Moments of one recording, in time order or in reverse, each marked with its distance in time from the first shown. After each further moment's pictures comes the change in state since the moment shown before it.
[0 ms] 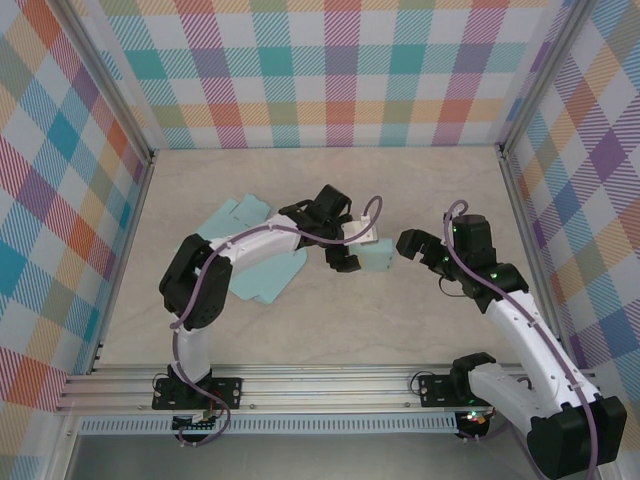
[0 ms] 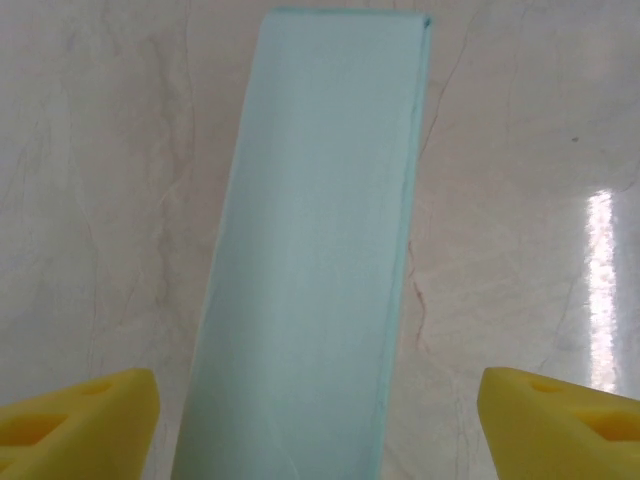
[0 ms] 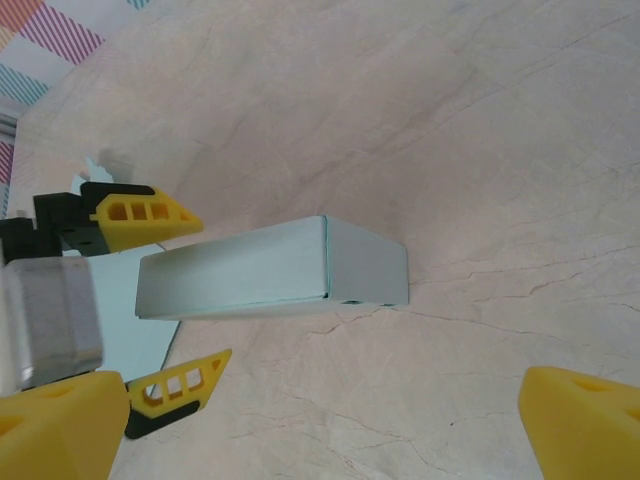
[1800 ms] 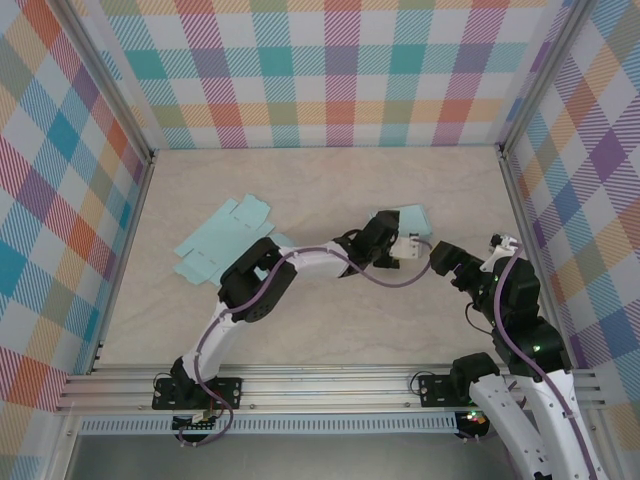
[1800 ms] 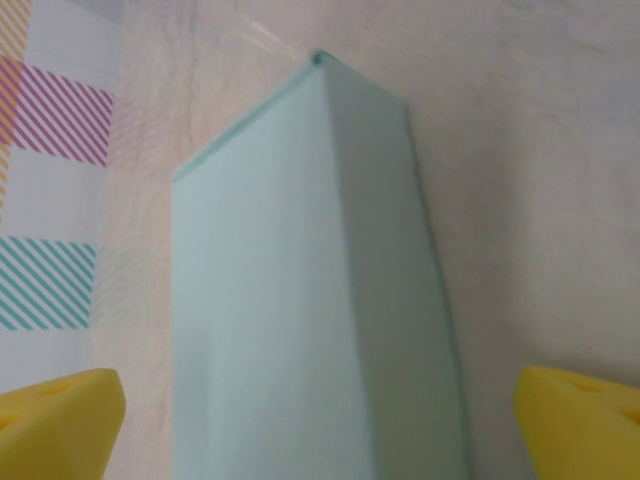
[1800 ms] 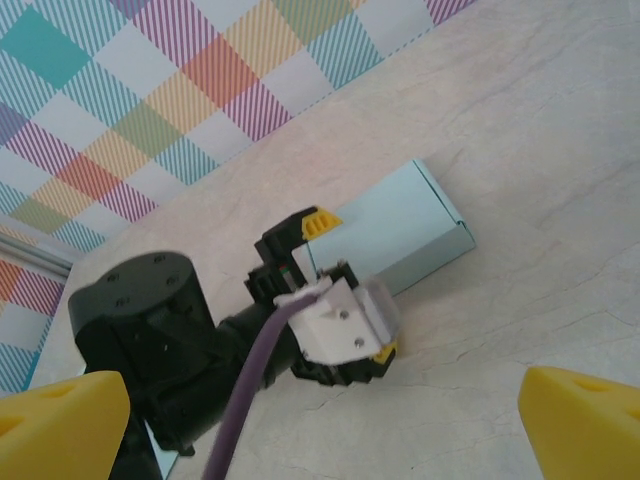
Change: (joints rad) left arm -0.200 0.328 0.088 0.635 -0.434 0.255; right arm 0.000 -0.460 -0.017 -0.134 0.235 0.020
